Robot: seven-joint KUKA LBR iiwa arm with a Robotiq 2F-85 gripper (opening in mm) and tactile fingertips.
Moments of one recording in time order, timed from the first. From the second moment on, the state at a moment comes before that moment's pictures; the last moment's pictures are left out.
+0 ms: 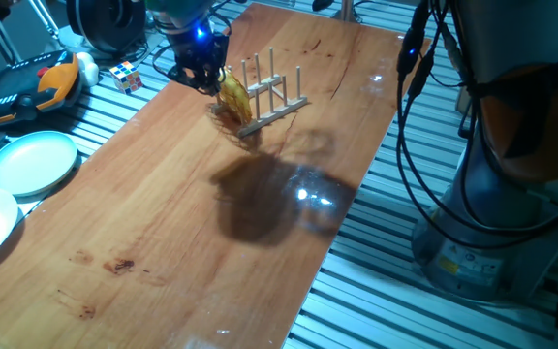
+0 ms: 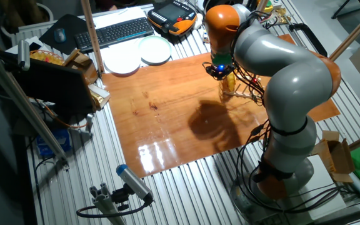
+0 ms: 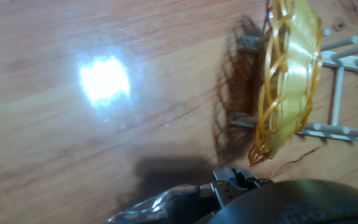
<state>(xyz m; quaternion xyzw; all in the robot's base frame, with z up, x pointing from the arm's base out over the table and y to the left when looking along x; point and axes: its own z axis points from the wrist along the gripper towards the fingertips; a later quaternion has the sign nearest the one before) 0.540 0.003 0.219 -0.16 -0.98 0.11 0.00</state>
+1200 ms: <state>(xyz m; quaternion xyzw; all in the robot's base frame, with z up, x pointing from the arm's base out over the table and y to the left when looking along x) 0.551 -0.013 0.217 -0.21 -0.96 0.17 0.01</state>
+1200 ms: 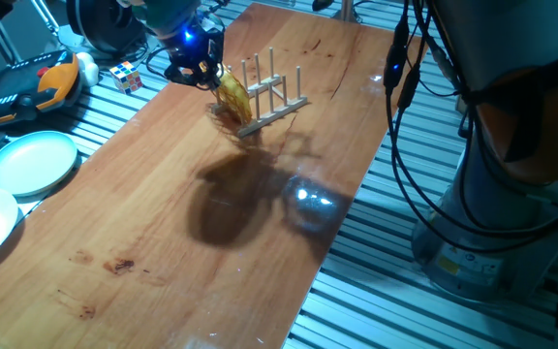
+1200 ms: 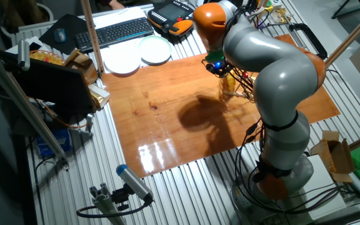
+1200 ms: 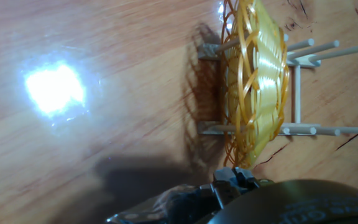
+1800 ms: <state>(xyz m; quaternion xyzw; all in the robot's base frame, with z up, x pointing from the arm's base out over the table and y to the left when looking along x) 0.552 -0.012 0.215 -0.21 -0.96 0.18 0.00</state>
